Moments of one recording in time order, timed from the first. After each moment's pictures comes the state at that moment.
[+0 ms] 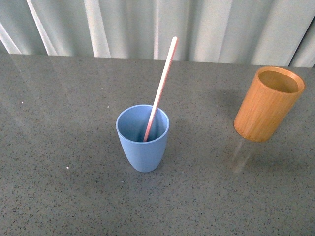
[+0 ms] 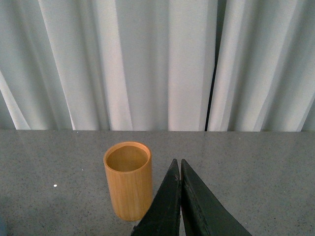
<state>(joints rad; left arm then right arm) 0.00 0.00 0.02 0.00 0.00 0.00 0.00 0.25 0.02 0.26 0.00 -0.01</state>
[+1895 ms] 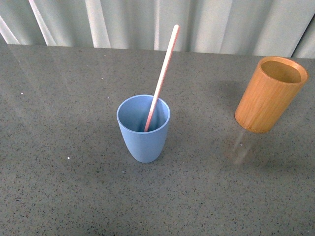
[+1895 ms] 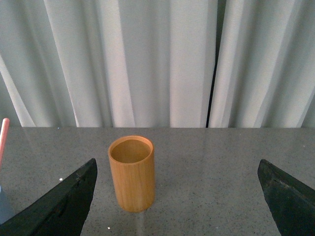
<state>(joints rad) 0.00 0.00 0.02 0.00 0.00 0.00 0.00 0.00 0.02 0.00 0.00 0.00</state>
